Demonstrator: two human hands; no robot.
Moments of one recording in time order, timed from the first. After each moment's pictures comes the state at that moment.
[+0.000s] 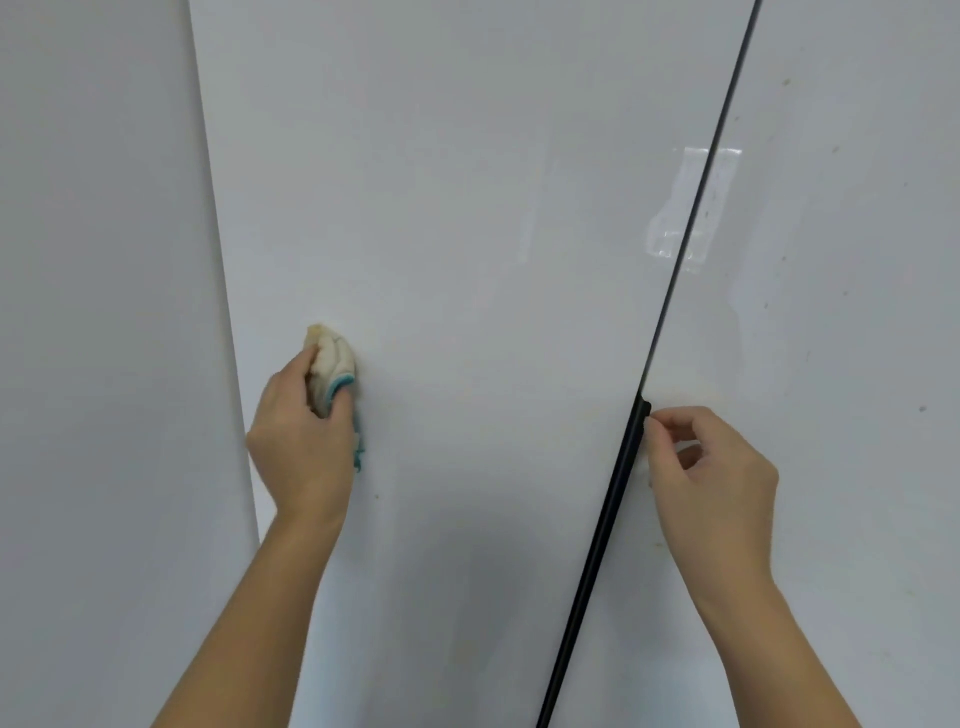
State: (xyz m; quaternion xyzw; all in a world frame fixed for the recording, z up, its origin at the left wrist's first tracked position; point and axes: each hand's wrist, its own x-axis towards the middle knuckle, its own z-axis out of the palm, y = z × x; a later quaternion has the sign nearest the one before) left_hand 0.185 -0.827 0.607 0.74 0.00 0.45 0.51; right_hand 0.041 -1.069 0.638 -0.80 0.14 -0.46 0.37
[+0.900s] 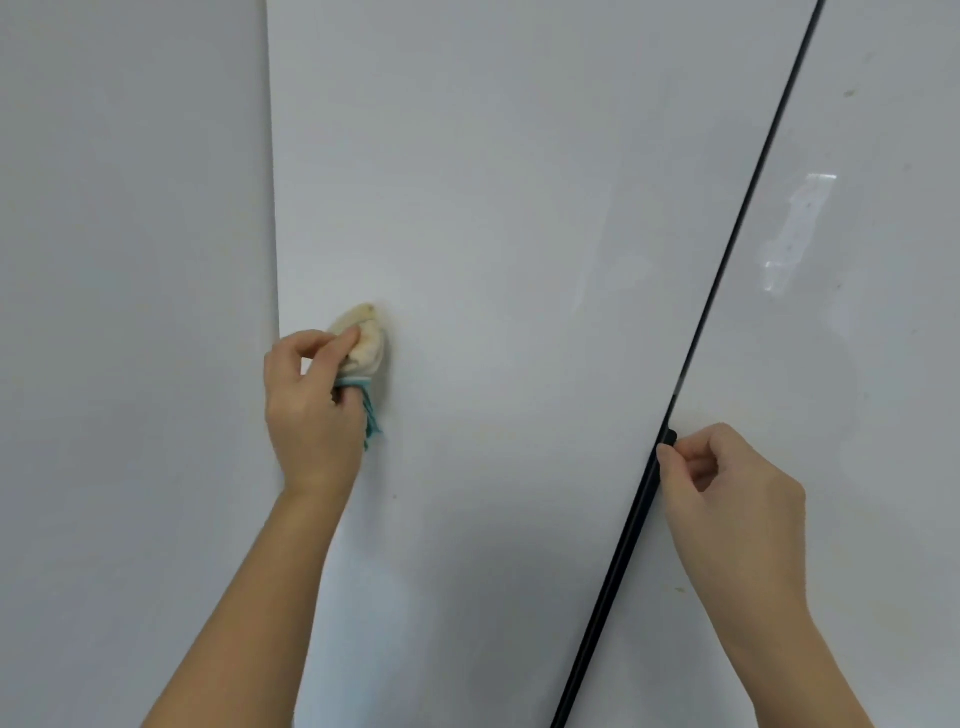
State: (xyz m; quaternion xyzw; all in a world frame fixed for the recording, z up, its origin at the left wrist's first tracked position) left_hand 0.193 -0.822 0.607 0.69 -0.06 0.57 0.43; right_hand 0.043 -1.078 0.651 -0.84 0.10 -0.41 0.34
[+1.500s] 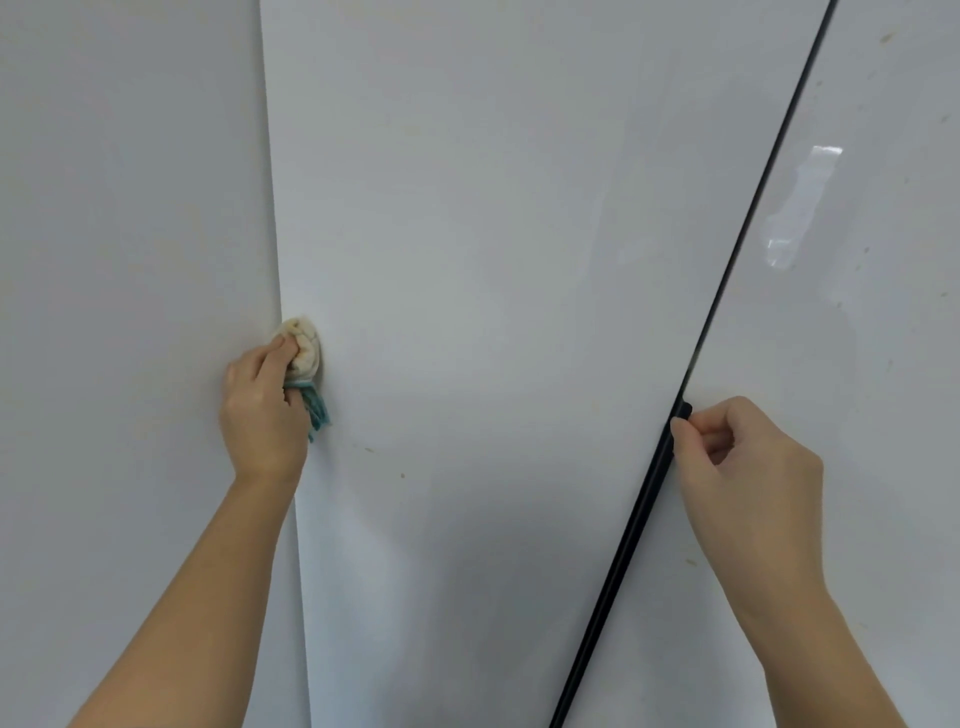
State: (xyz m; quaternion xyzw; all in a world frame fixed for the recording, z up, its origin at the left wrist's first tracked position) left_hand 0.244 -0.756 0.554 0.79 0.00 0.53 0.32; right_hand 0.043 -1.074 0.651 -0.84 0.12 -0.41 0.34
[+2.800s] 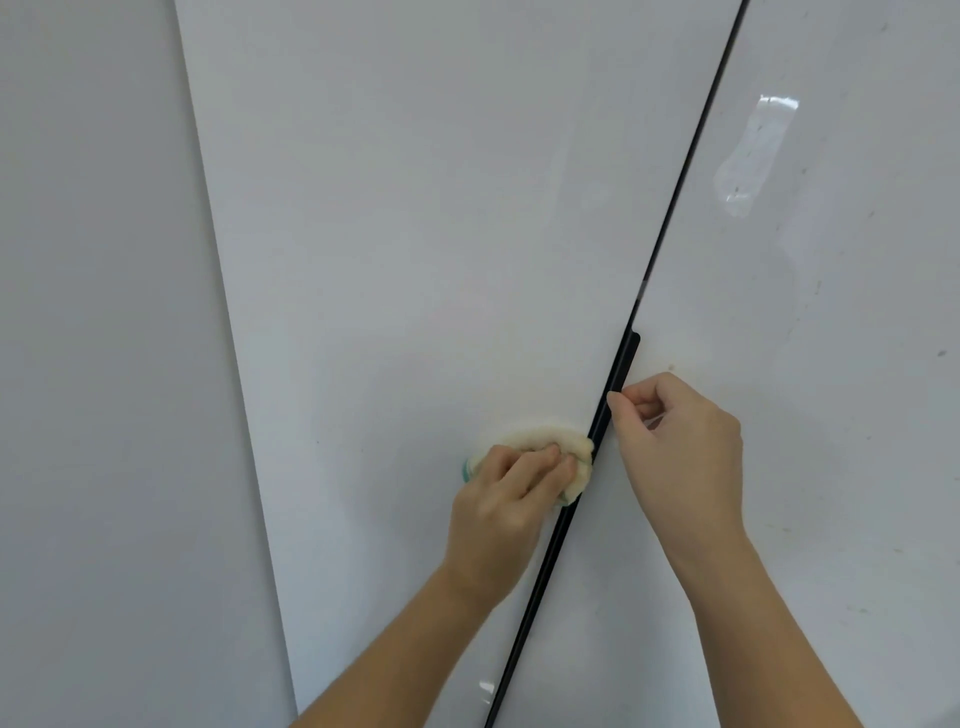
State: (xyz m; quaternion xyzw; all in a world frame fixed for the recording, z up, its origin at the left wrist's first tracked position) left_hand 0.110 -0.972 0.492 0.72 -0.33 0.52 0.32; right_hand 0.040 -1.084 0.619 -0.86 0.14 -0.38 0.31
